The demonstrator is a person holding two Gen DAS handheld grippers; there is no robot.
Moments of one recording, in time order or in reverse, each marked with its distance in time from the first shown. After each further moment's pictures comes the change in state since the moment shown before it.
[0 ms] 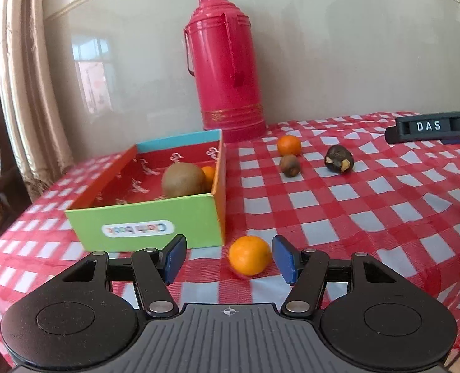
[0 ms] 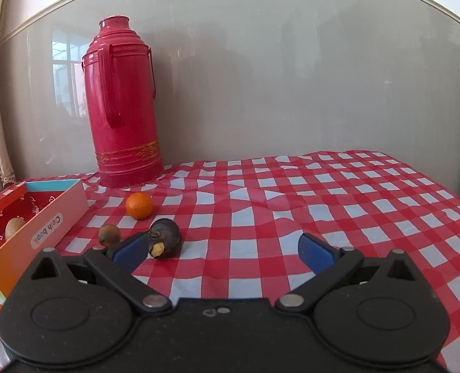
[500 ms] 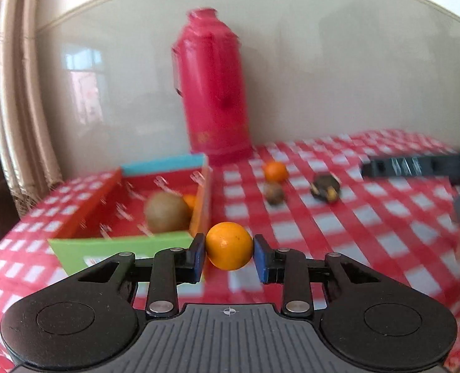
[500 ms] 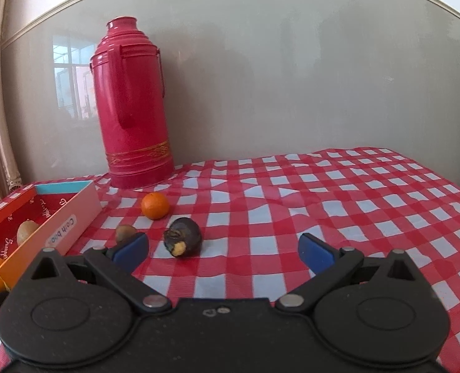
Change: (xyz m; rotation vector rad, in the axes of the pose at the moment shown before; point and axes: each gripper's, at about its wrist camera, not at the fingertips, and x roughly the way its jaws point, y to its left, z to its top) left arm -0.003 -0.001 0.025 -0.019 -0.076 -0.022; right arm 0.000 0.017 0.000 0.012 0.001 0.022
